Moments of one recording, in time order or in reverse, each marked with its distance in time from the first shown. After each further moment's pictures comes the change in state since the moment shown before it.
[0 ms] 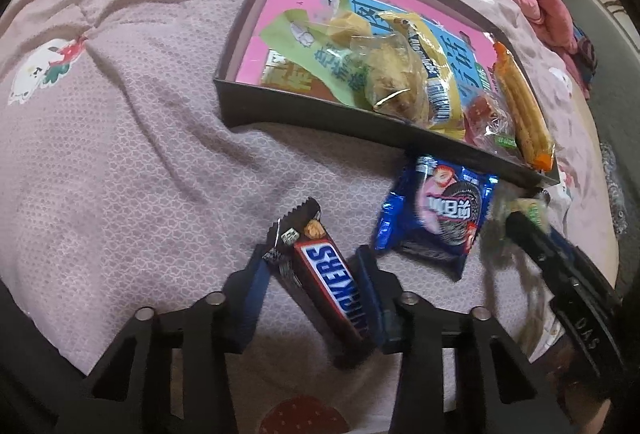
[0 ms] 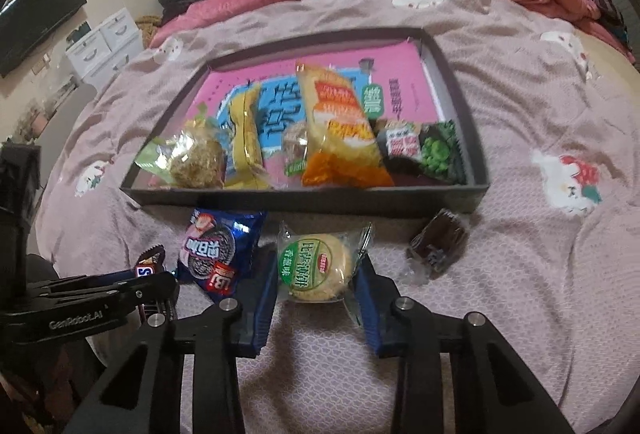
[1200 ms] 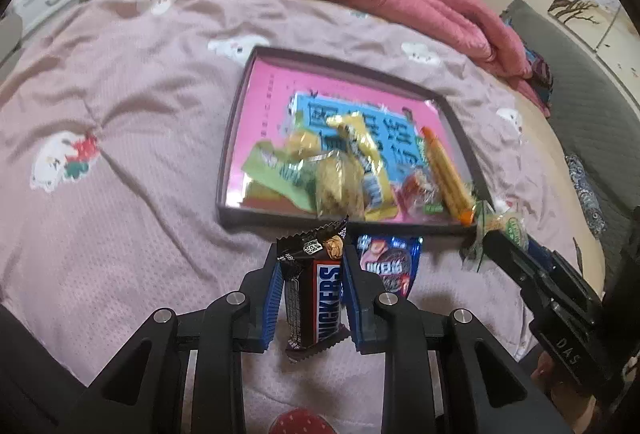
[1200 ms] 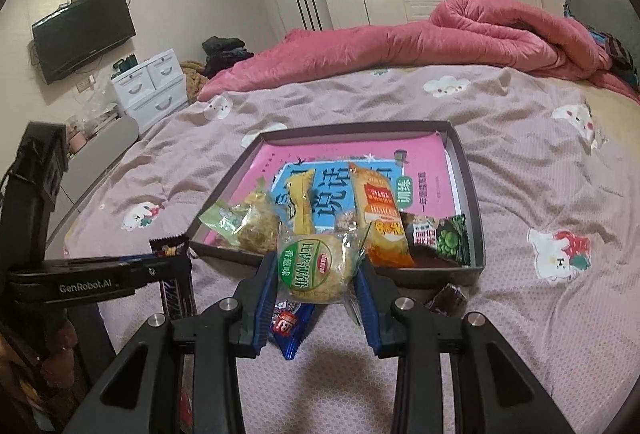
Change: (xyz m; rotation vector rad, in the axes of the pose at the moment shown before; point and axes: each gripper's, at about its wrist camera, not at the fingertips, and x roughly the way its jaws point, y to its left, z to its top) left arm -0.074 -0.011 0.010 0.096 -0.251 -0.084; right arm -0.052 0.021 0.011 -0.092 -0.236 0.095
